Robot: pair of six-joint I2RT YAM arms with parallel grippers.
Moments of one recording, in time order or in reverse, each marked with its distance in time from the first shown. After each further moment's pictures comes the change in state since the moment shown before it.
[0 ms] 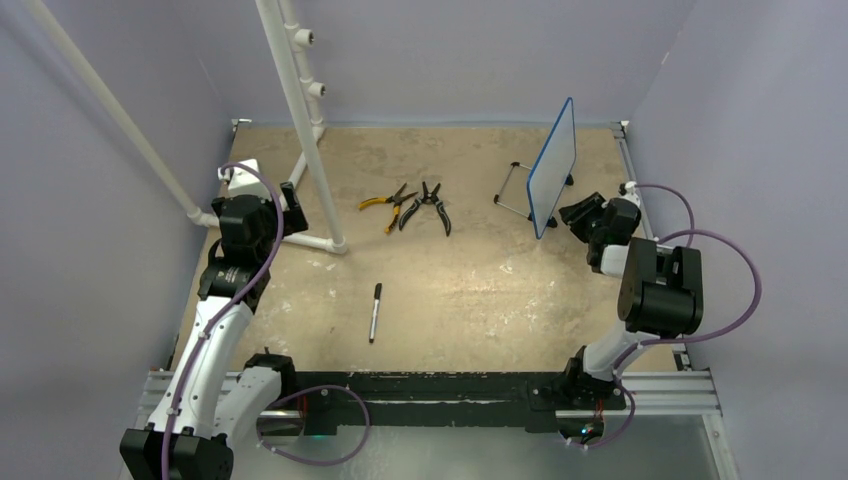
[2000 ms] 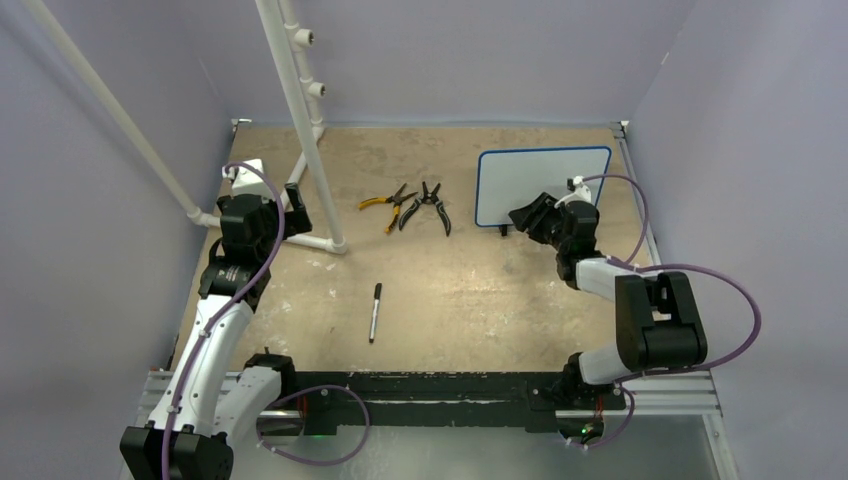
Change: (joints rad) left arm 0.000 0.008 0.000 0.000 0.063 0.000; right arm 0.320 -0.189 -0.086 -0.020 -0.021 -0.019
